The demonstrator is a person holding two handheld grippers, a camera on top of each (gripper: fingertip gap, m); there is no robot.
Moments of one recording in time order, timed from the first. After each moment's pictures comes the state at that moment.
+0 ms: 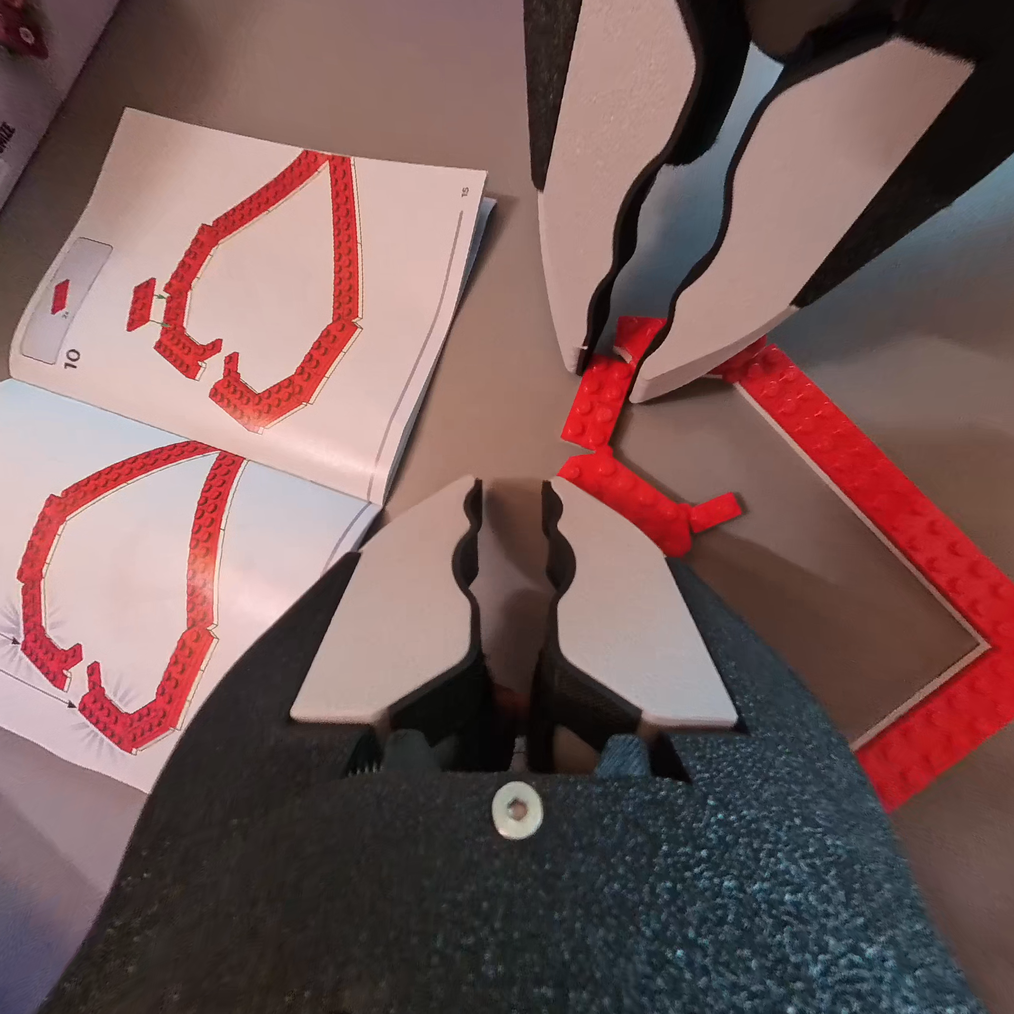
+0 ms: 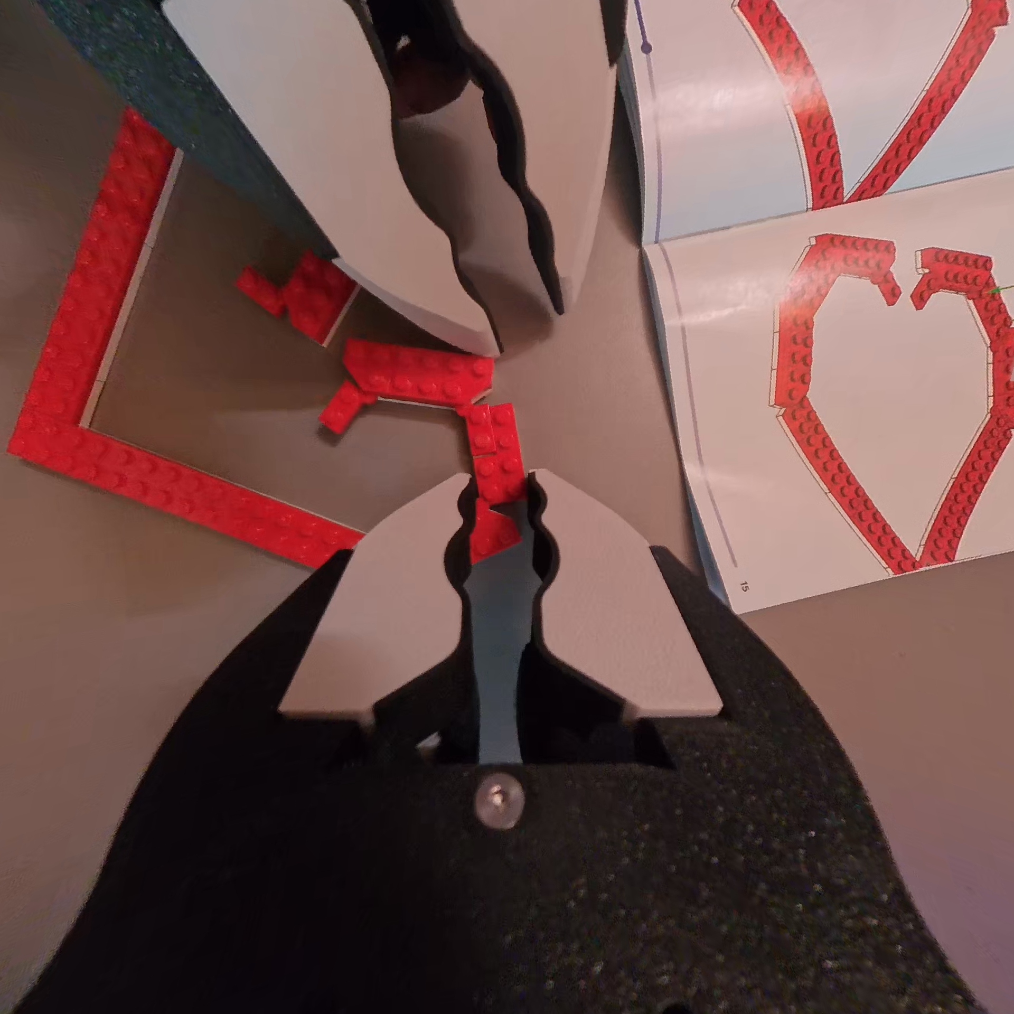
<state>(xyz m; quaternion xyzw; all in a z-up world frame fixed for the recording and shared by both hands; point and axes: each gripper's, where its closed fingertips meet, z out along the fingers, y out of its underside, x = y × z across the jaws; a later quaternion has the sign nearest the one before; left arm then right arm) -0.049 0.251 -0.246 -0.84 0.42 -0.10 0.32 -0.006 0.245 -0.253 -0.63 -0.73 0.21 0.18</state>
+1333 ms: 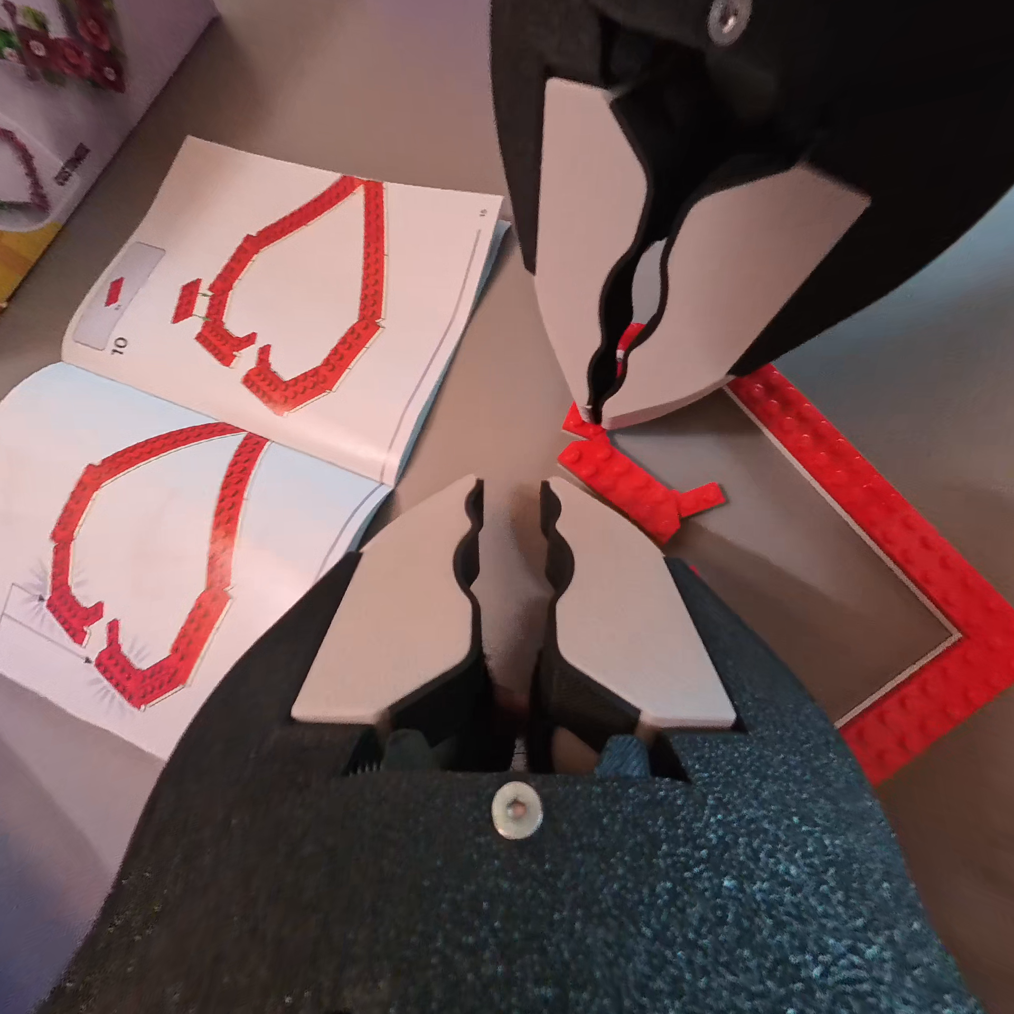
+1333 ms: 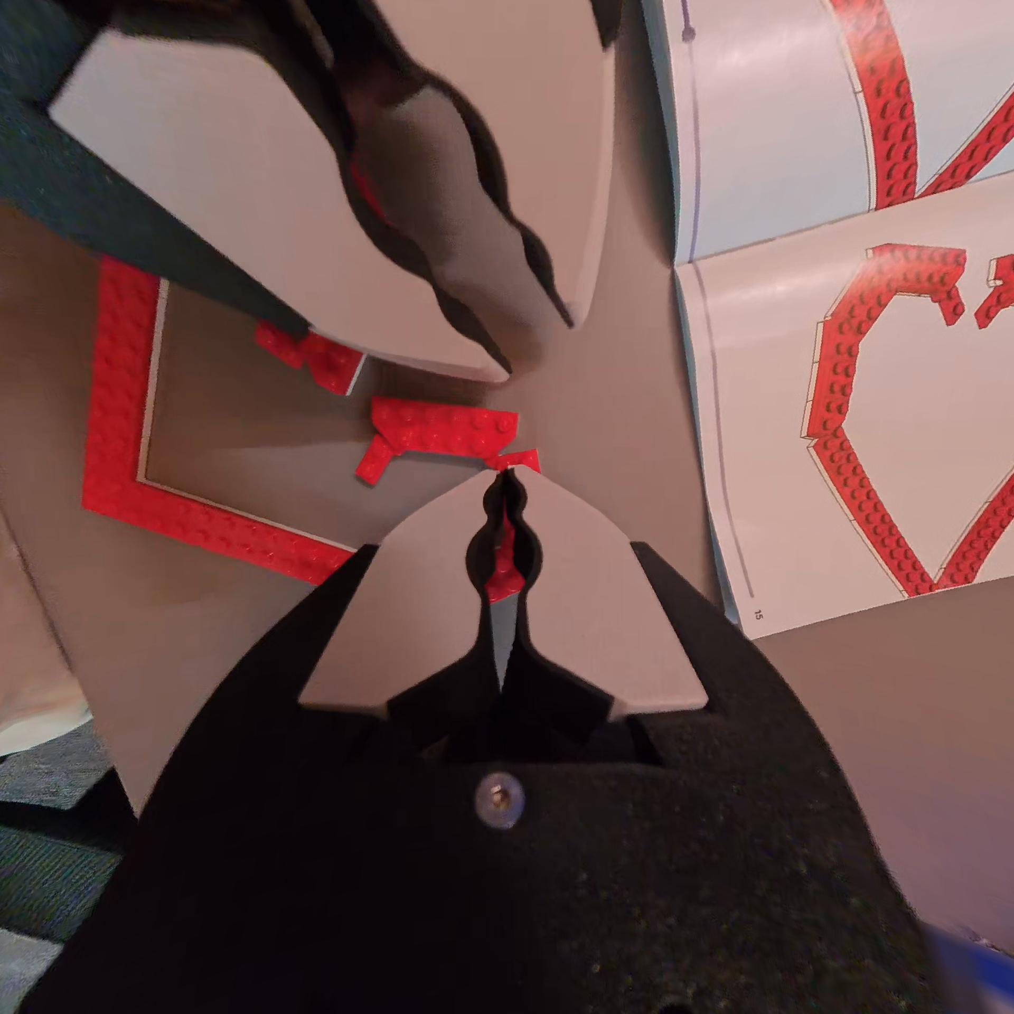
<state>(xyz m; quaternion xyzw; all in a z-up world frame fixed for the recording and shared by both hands) -0.055 0.246 -0.235 -0.84 0.40 -0.11 0.36 -0.018 0.234 -0.249 -0.66 -0.73 0.15 0.09</state>
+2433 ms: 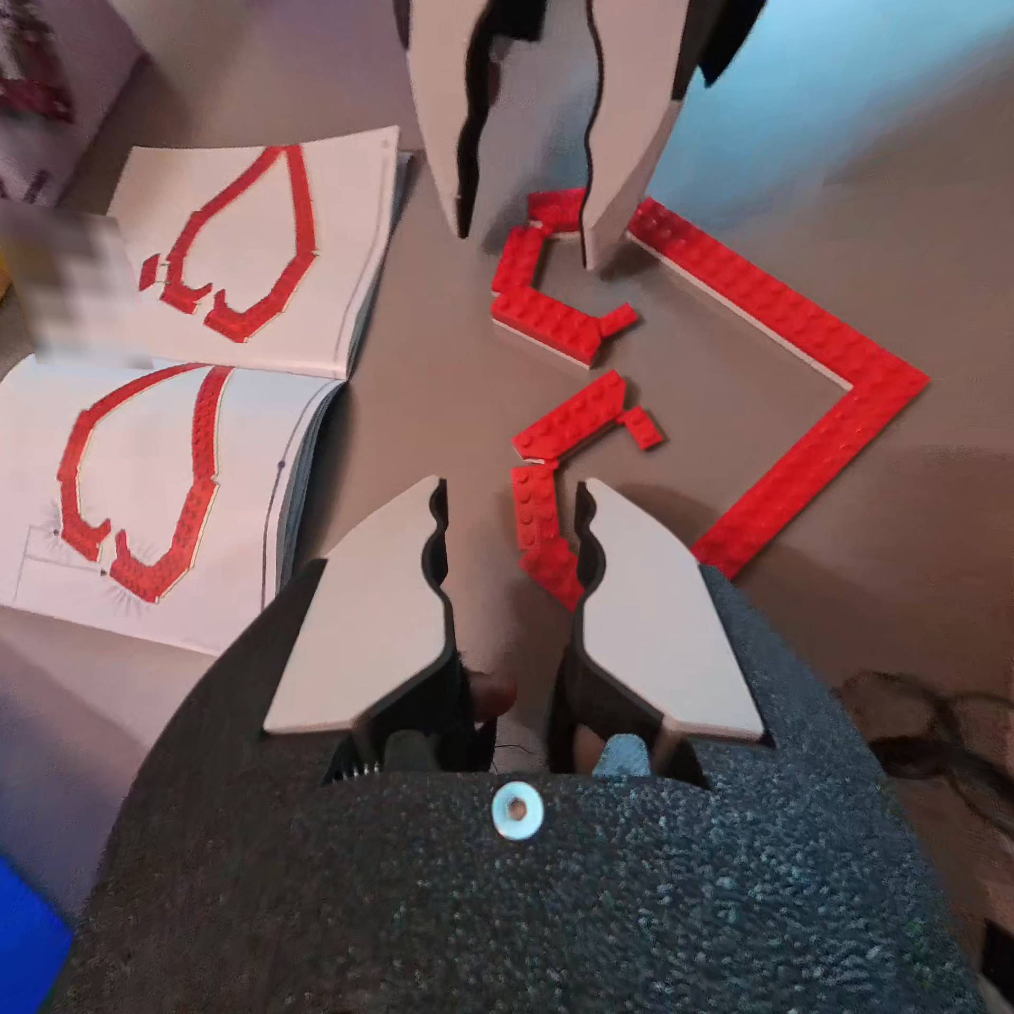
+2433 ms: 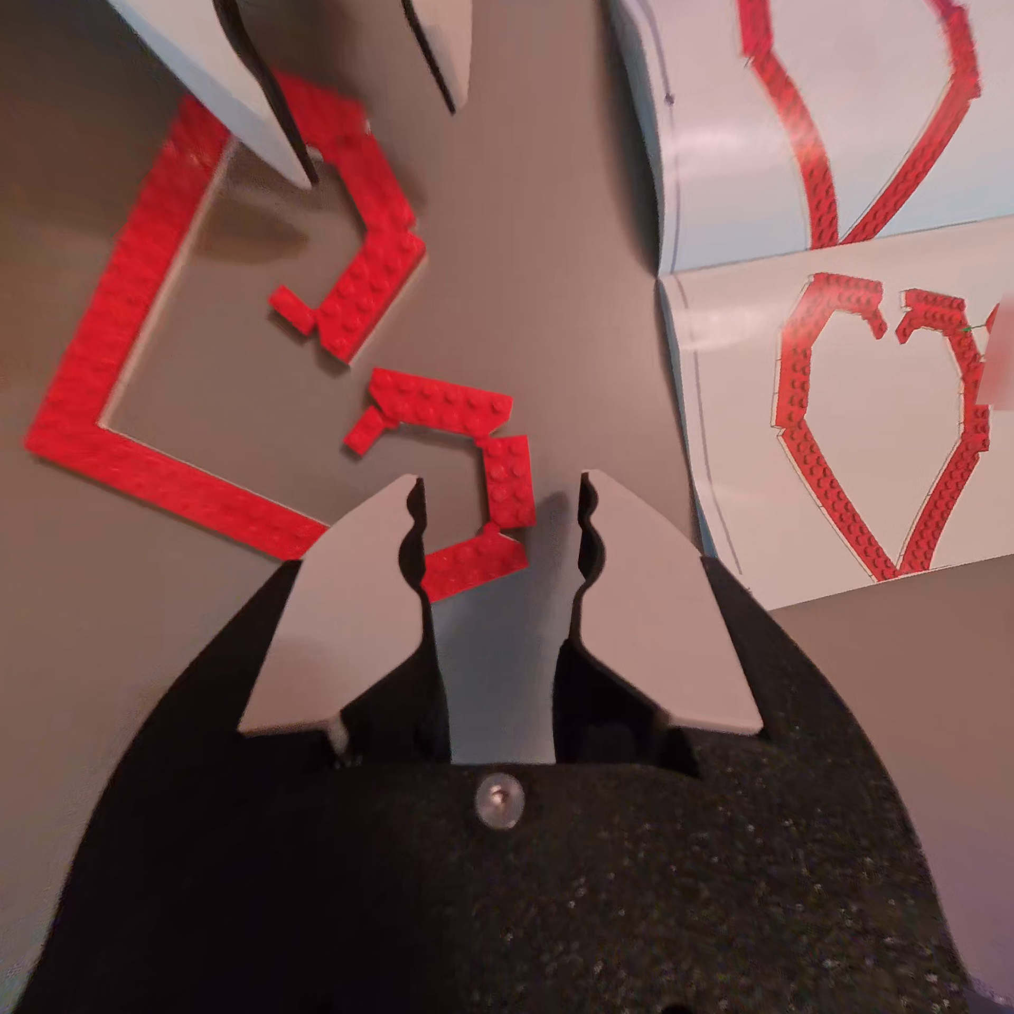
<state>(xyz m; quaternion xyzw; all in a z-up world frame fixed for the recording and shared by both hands) -0.091 0.190 -0.229 -0.79 0.48 -0.13 0.37 -0.008 0.236 -0.245 -0.62 -0.74 0.20 0.20</state>
